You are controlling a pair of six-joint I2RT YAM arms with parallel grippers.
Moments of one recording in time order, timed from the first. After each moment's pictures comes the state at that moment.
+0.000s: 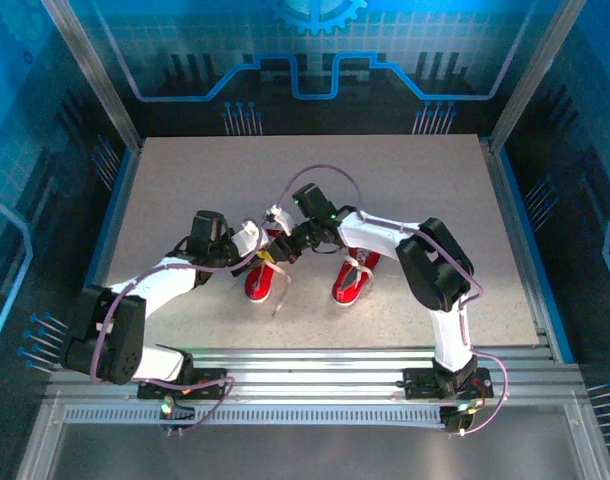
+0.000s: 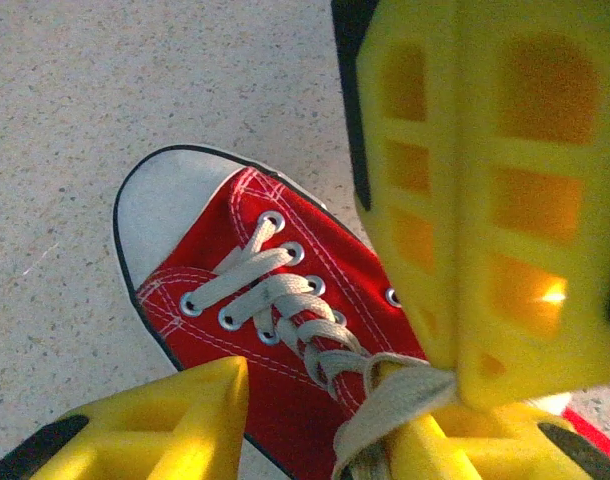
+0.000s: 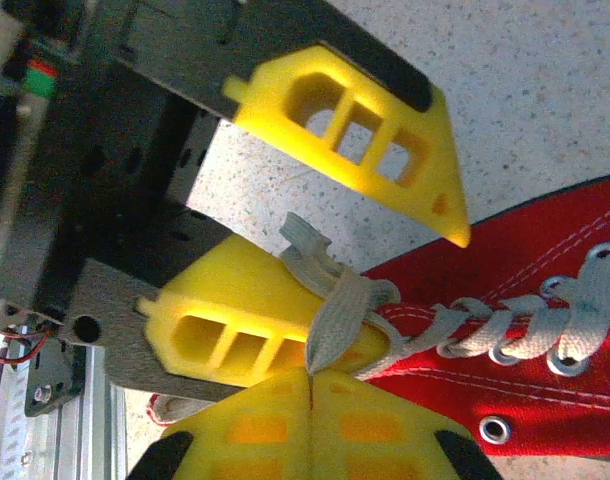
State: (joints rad) left arm -0.20 1.38 0.62 -0.01 0.44 0.68; right arm 0.71 2.02 1.41 -0.25 -0.74 0.01
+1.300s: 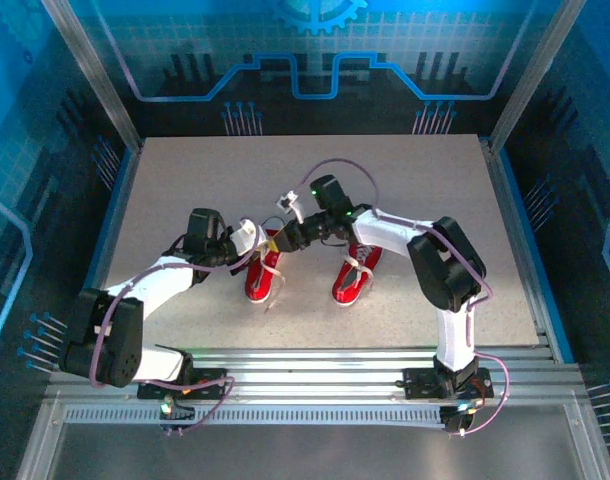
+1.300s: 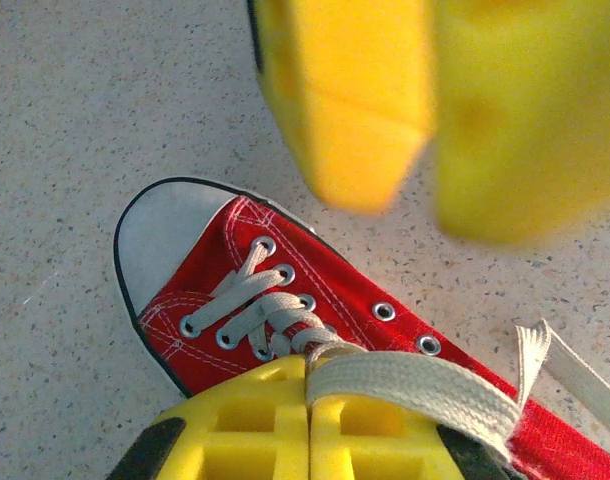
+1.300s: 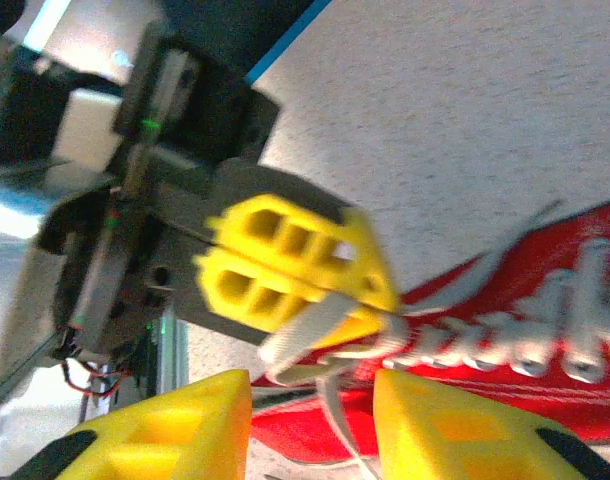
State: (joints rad) left arm -0.18 1.36 0.63 -0.04 0.51 0.72; right arm 0.61 1.97 1.33 -0.07 -0.89 0.18
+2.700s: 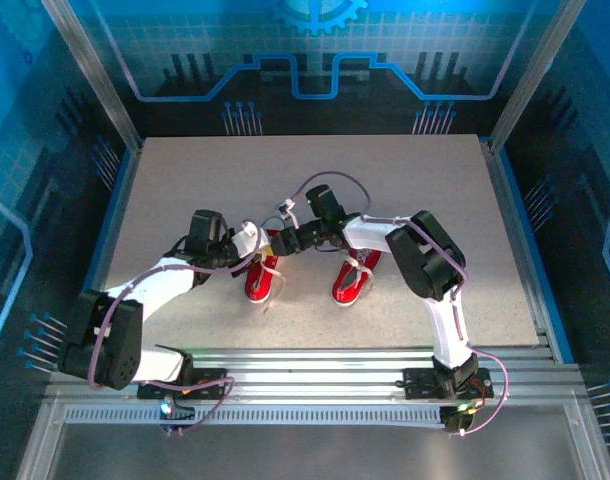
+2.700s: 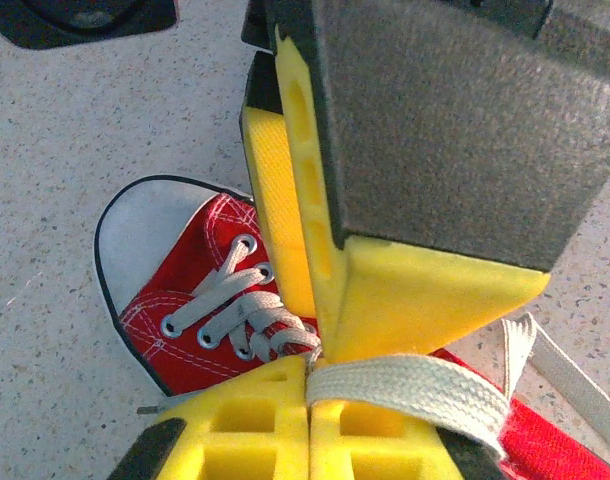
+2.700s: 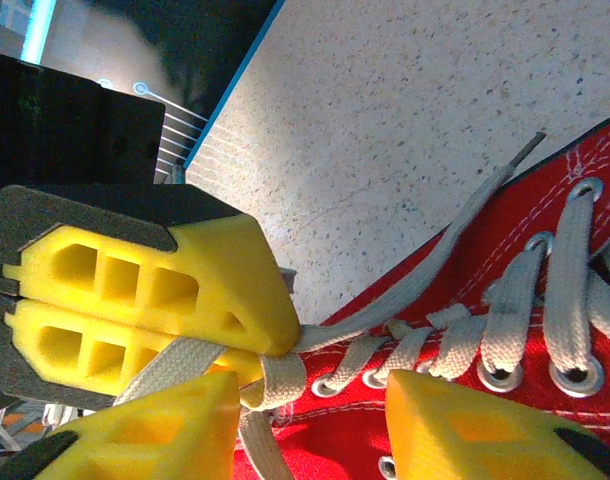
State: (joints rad) left arm -0.20 1.35 0.62 -0.05 0.50 0.72; right arm 0.63 2.13 1.33 0.11 -0.94 0.38
